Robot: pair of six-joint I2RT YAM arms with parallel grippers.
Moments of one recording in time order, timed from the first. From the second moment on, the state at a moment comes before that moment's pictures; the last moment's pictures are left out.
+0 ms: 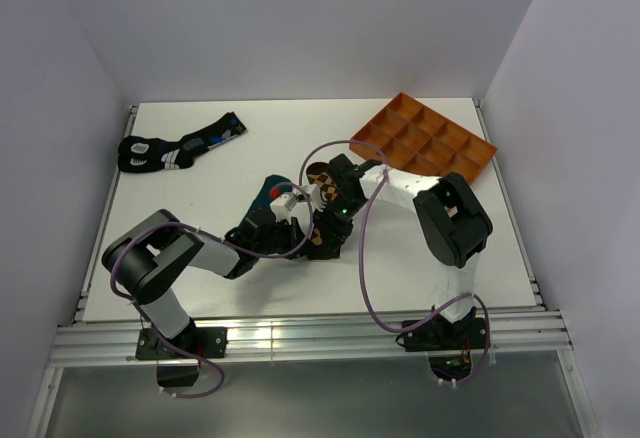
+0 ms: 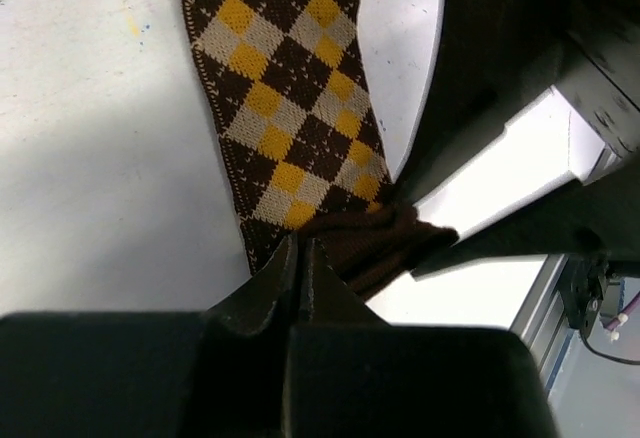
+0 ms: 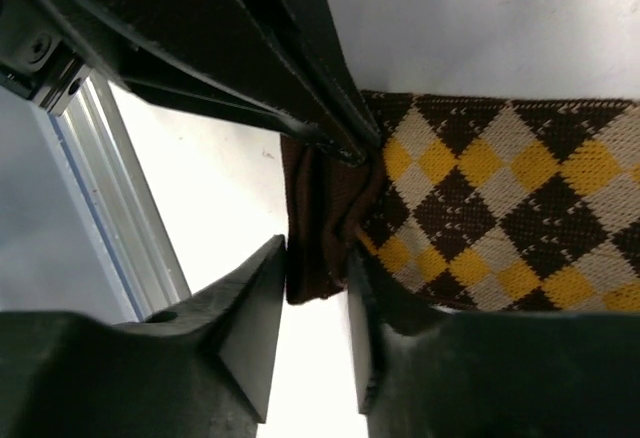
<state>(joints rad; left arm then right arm) -0.74 1.69 0.46 0.73 0.29 -0.65 0.60 1.90 1.24 -0.78 -0.70 -0.46</state>
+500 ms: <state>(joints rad) -0.75 1.61 0.43 0.72 0.24 -0.64 0.59 1.93 1.24 -0.77 -0.64 -0.33</state>
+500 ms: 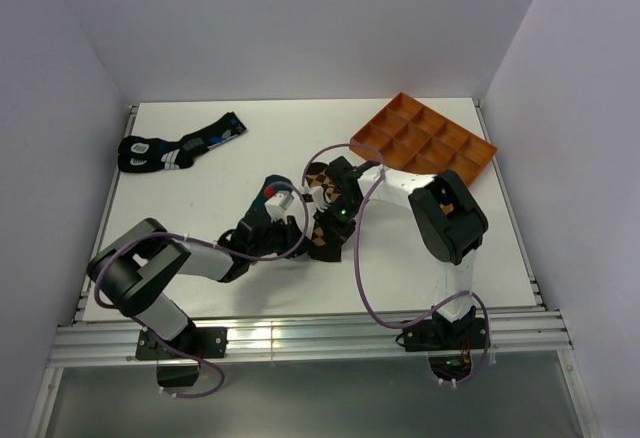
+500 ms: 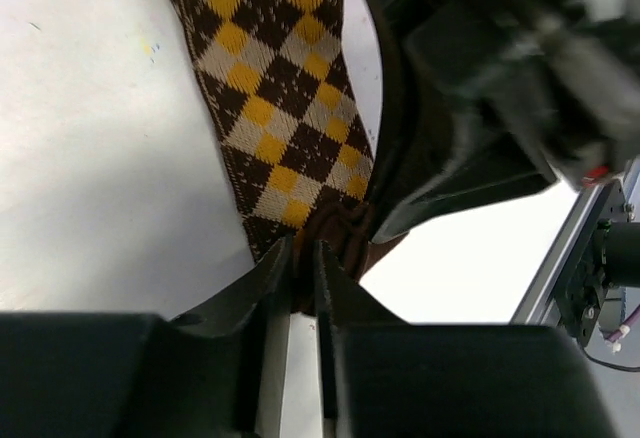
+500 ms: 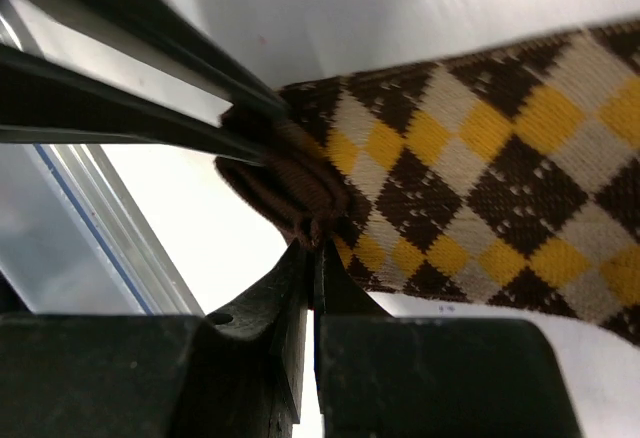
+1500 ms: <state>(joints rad) -0.80 1.61 0.35 0.90 0.20 -0.47 0.54 2.03 1.32 -0.88 -0.61 -0.17</state>
